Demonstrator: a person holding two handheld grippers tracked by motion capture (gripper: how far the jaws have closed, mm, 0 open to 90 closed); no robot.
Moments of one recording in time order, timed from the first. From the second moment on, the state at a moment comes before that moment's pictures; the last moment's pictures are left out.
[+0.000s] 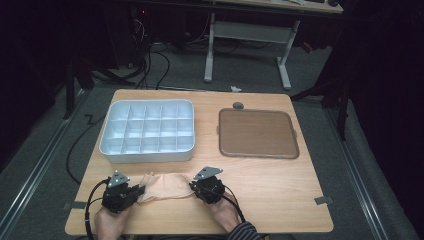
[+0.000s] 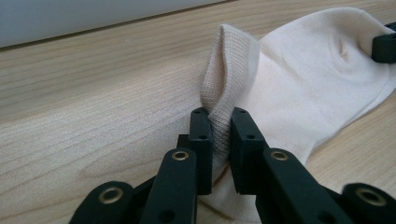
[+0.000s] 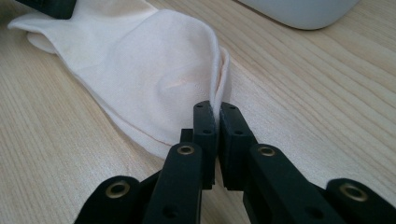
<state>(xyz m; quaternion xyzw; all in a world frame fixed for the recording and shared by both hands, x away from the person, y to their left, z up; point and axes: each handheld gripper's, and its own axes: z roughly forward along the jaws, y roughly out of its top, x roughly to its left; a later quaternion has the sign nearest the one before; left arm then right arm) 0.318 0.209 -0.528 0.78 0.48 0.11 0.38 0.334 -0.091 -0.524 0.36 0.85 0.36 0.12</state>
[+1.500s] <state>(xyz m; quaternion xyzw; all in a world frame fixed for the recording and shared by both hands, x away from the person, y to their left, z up) 0.330 0.165 -0.504 0.80 0.41 0.07 0.44 0.316 -0.151 -0.506 0.40 0.81 0.39 0.16</state>
